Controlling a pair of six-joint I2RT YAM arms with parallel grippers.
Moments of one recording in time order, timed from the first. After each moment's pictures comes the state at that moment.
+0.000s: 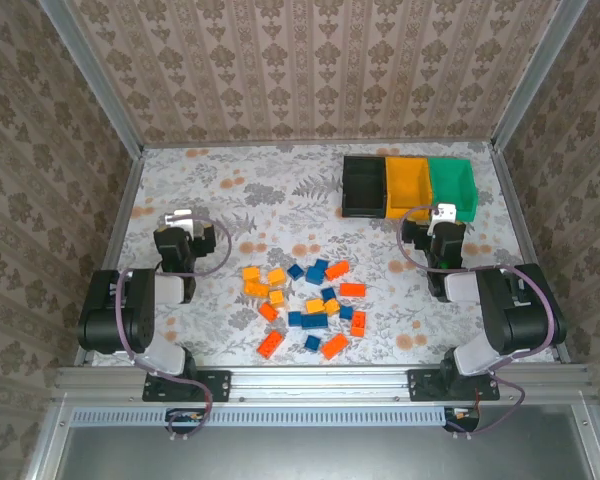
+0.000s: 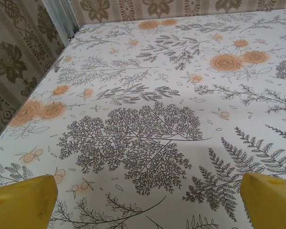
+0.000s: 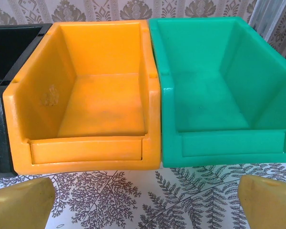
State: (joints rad) left arm -0.04 1.54 0.38 0.78 -0.15 0.06; right arm 0.04 1.54 0.40 0.78 0.22 0.07
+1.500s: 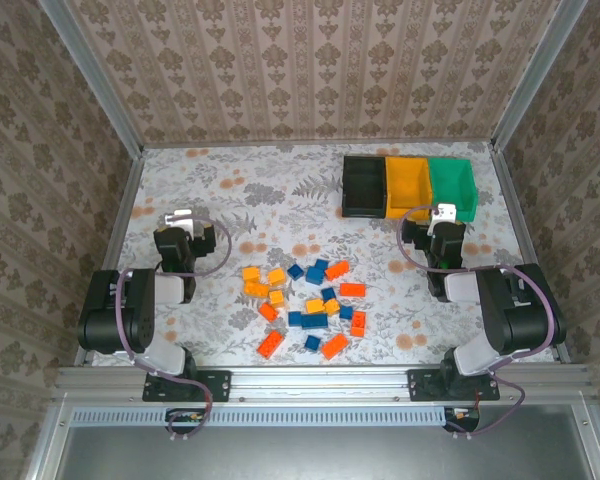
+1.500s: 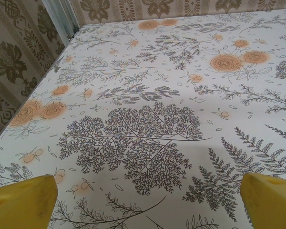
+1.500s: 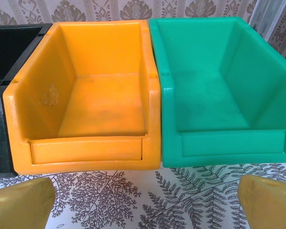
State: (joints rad) left arm -0.04 1.54 0.38 0.78 -0.15 0.06; right arm 0.04 1.54 0.40 0.78 0.21 0.07
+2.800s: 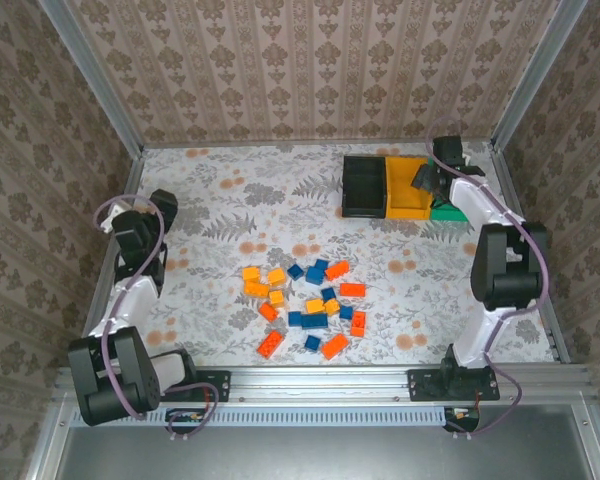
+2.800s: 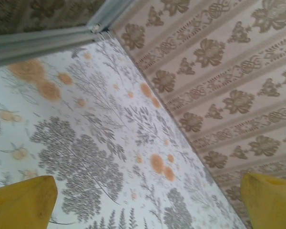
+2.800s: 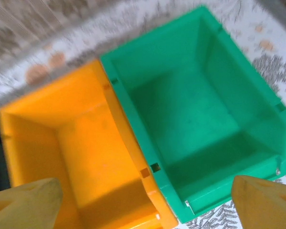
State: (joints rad) left arm 0.16 1.17 0.56 0.27 0.11 -0.91; right arm -0.03 1.86 1.43 -0.54 0.22 0.48
